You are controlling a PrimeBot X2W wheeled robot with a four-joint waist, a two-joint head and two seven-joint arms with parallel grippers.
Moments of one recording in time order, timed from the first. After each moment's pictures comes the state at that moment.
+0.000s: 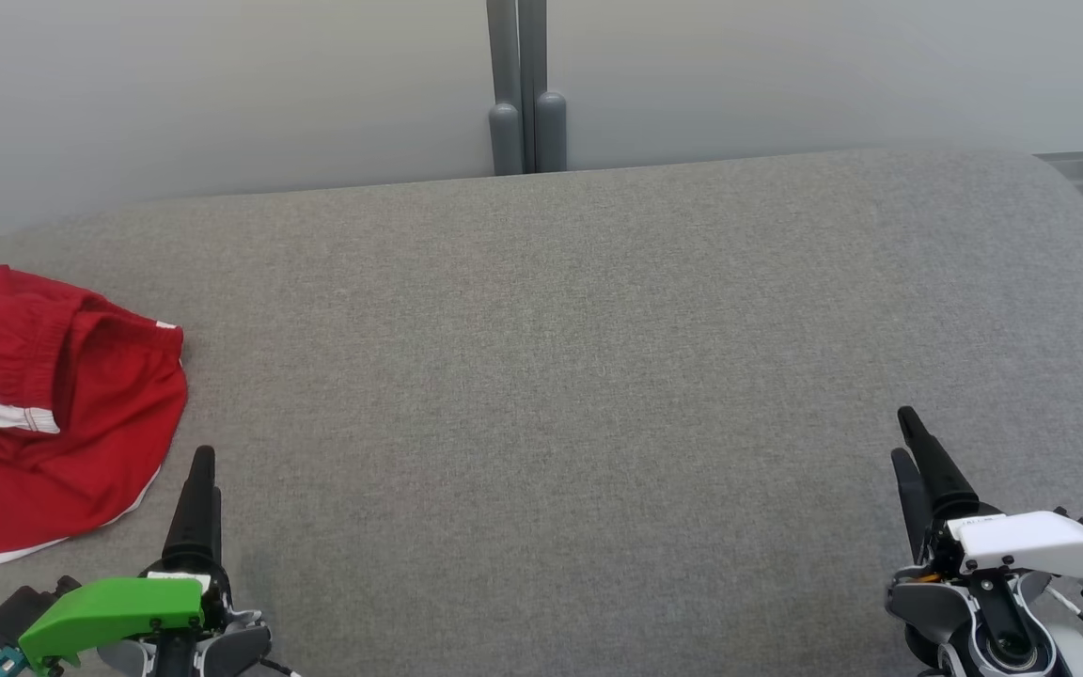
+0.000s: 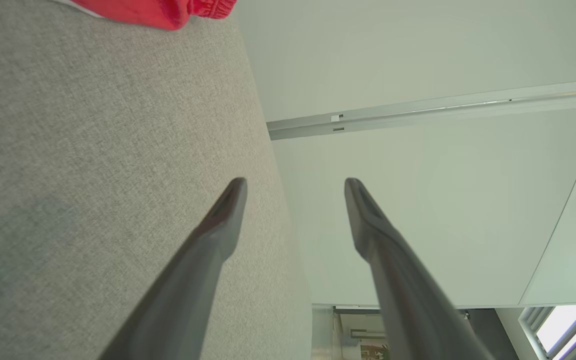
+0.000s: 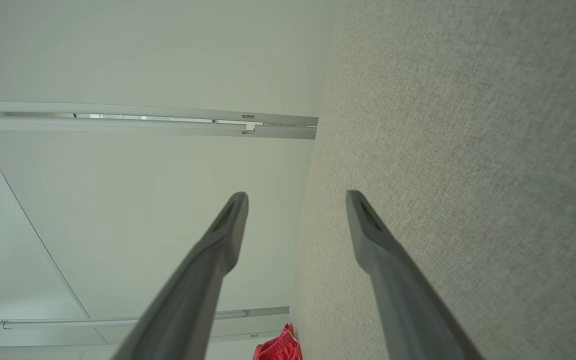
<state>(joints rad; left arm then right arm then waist) -0.09 0.04 0.09 0.31 -1.49 -0.13 0.06 -0.11 -0.06 -0.07 0.30 1.53 0.13 0.06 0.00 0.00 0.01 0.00</state>
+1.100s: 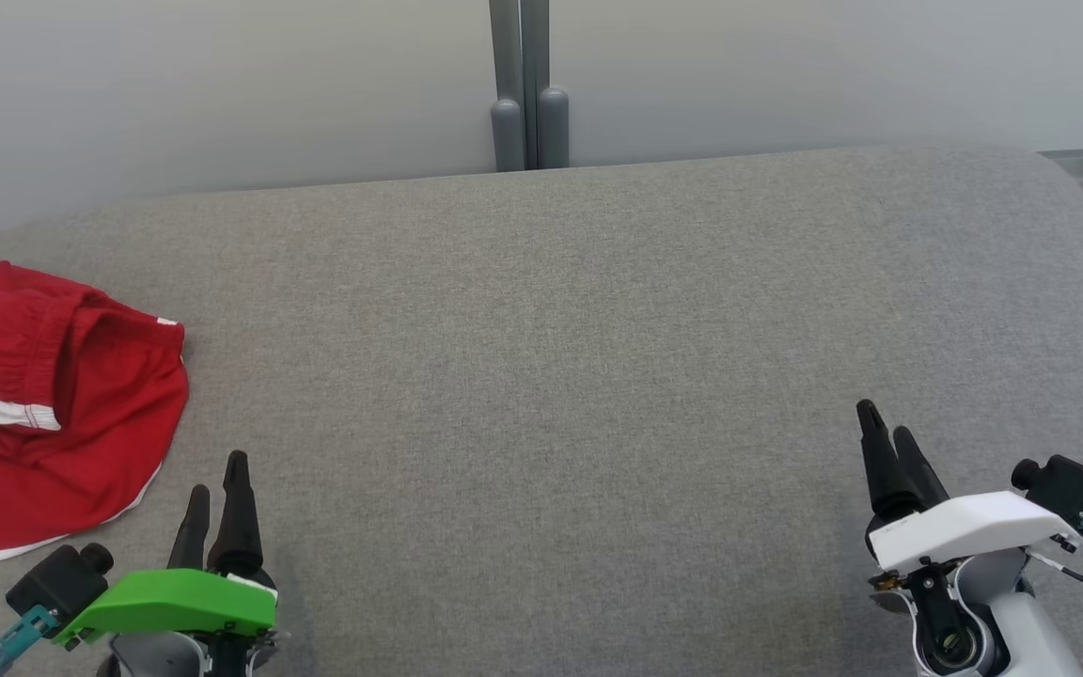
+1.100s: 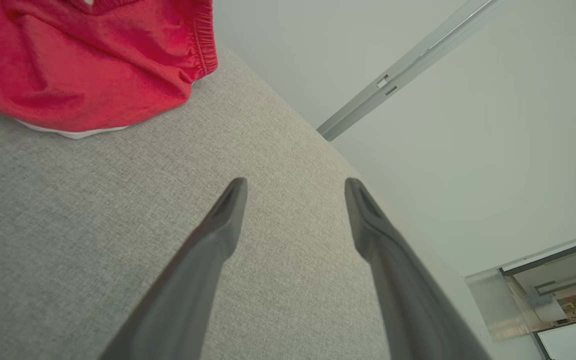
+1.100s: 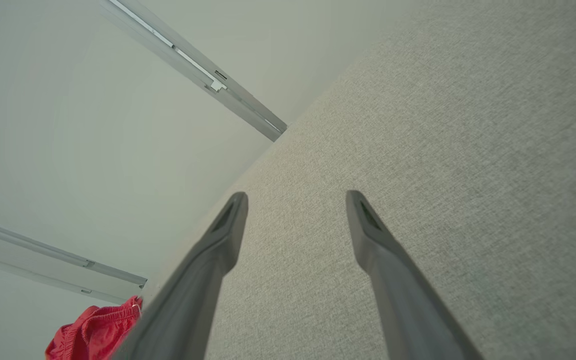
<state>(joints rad) -0.10 0.04 0.05 0.35 -0.86 -0.13 -0.07 -0.15 -0.06 -0.01 0.34 0.88 0.13 -0.07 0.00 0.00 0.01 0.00</state>
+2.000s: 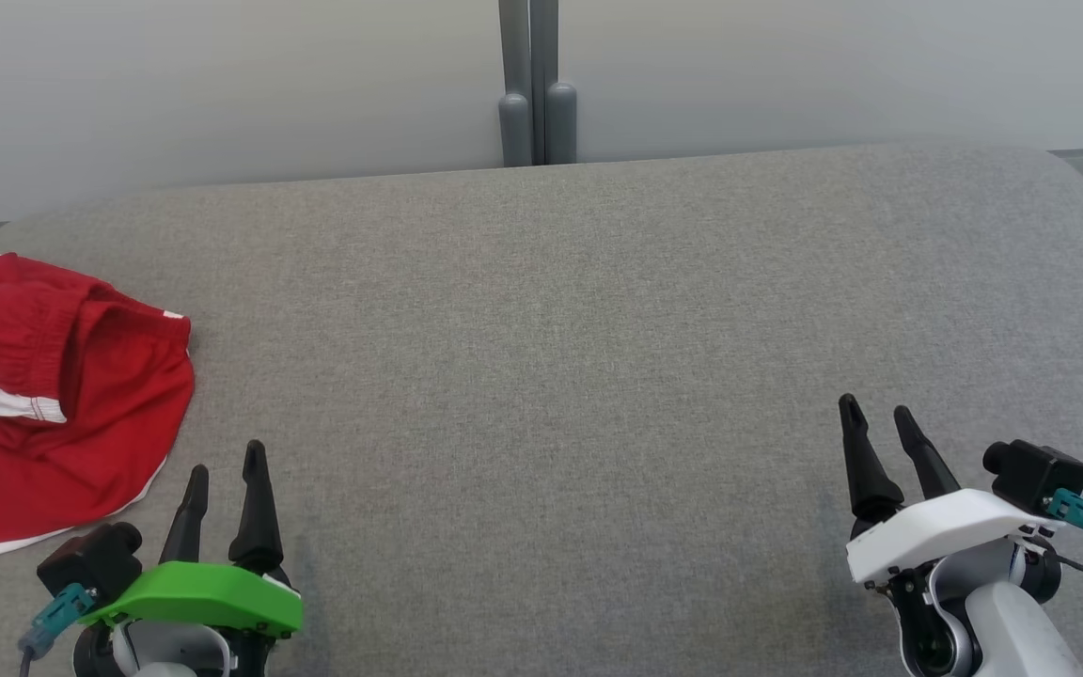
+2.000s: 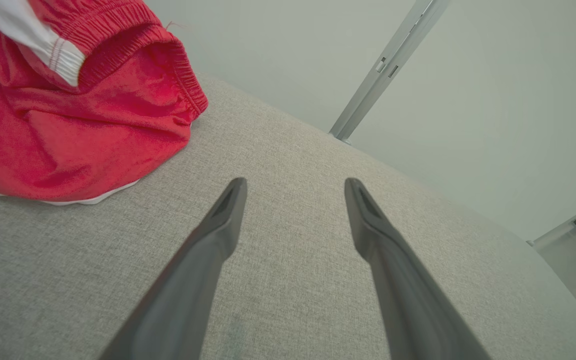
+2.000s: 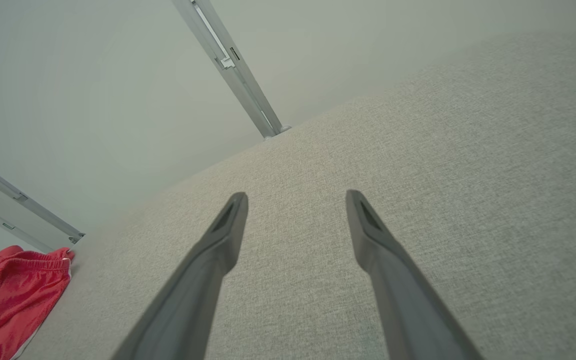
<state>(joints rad) -0.11 0.04 0.03 0.36 -0.59 -0.13 -0.15 -0.16 -0.07 0.03 0.35 0.56 0.13 -0.15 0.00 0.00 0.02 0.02</state>
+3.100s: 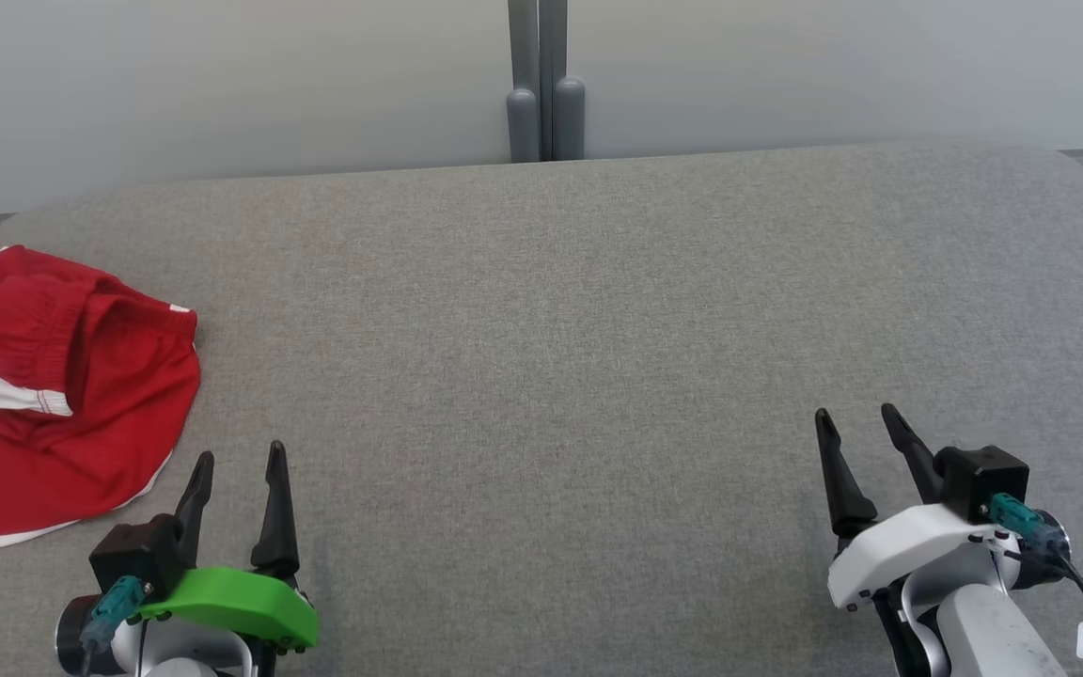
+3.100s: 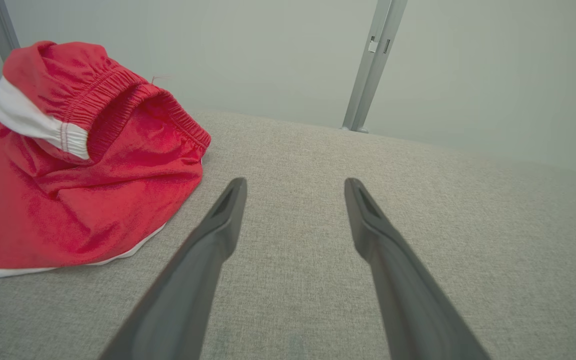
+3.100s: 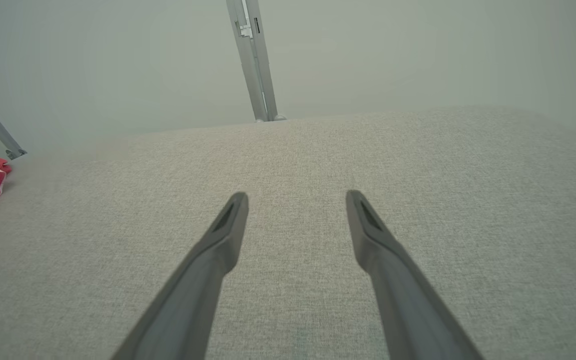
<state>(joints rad) -0.11 0.05 0.02 0.37 -0.26 -0.13 -0.22 -0.17 -0.07 0.03 0.40 0.21 0.13 -0.22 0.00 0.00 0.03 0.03</state>
